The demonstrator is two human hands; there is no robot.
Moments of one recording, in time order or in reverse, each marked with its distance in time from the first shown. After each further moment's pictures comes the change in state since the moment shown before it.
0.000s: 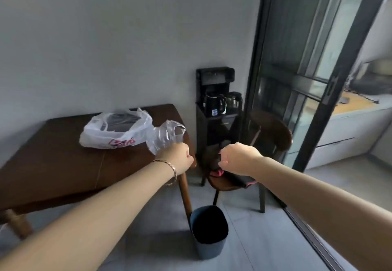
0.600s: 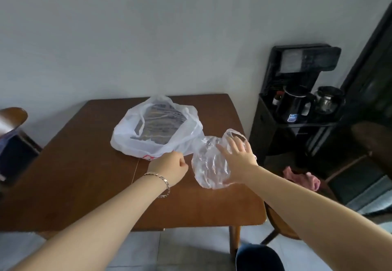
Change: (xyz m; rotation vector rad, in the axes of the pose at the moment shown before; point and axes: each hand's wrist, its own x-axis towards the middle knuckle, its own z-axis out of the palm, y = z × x) left_hand 0.251 -0.266 0.029 -0.043 -0.042 -0.387; right_hand 0.426 -0.118 0.089 -0.236 0.003 -0.287
